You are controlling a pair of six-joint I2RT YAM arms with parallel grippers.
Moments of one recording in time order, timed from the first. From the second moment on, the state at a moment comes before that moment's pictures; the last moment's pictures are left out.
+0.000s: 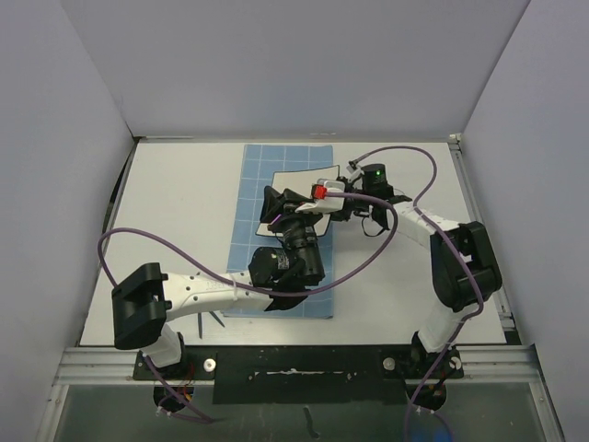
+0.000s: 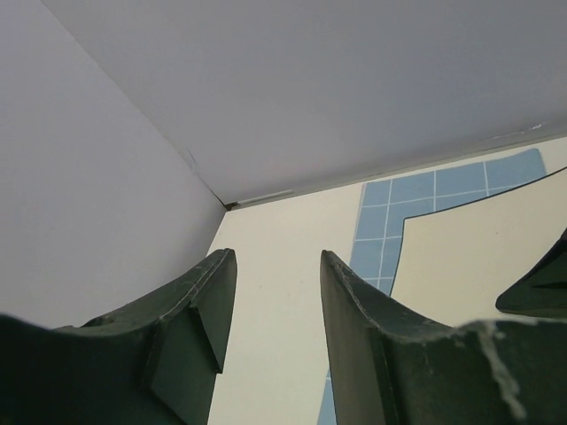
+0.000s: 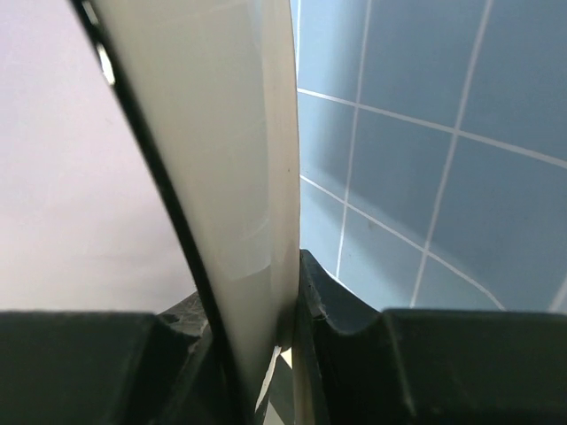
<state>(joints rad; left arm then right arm) -1.30 1.62 1.19 1.38 -1.44 1.38 0.33 1.72 1.08 0.00 -0.64 0.89</state>
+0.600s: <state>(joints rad) -1.28 1.62 1.17 1.44 -1.45 1.45 0.39 1.99 1.06 0.33 -0.70 1.08</state>
